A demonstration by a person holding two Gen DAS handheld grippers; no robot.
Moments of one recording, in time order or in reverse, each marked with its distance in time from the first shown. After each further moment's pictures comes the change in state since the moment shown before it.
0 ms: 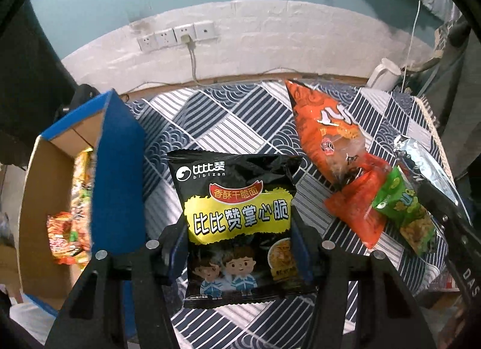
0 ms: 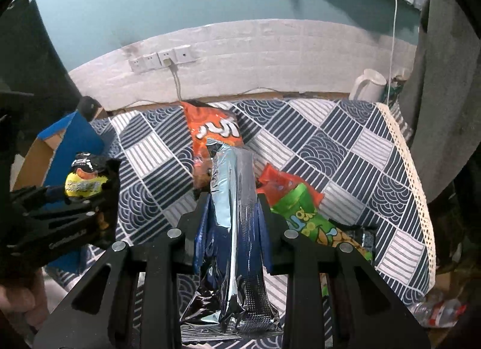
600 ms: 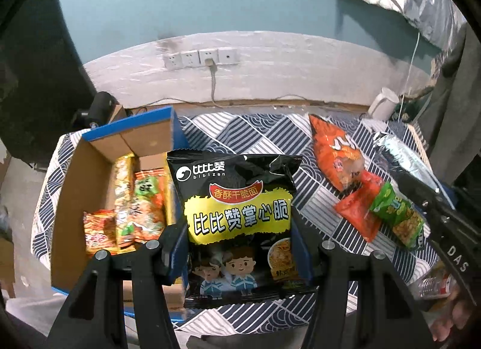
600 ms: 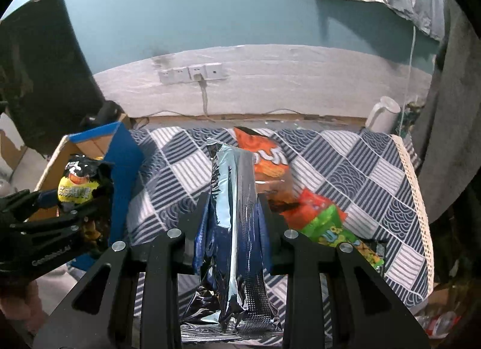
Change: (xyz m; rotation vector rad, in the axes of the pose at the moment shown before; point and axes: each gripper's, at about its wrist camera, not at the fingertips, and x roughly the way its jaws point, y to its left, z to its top) left arm -0.074 0.065 -0.013 -0.060 -0.108 -0.013; right arm -0.040 0.069 0.018 -0.080 -0.066 0.059
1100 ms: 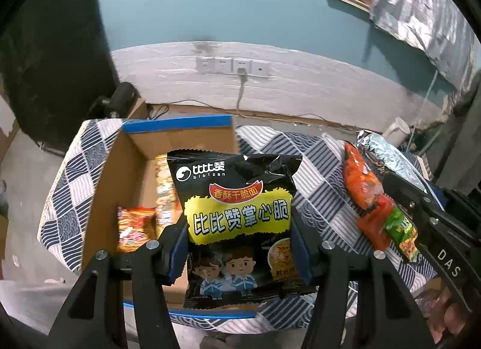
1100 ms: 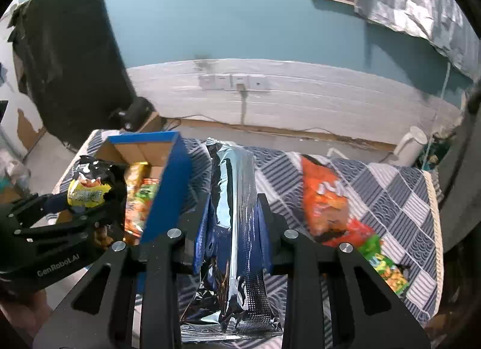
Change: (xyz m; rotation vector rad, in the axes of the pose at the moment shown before) left arm -0.023 0.089 0.001 -0.130 -0.037 0.010; right arm 0.004 0.098 0.031 -0.114 -0.014 0.088
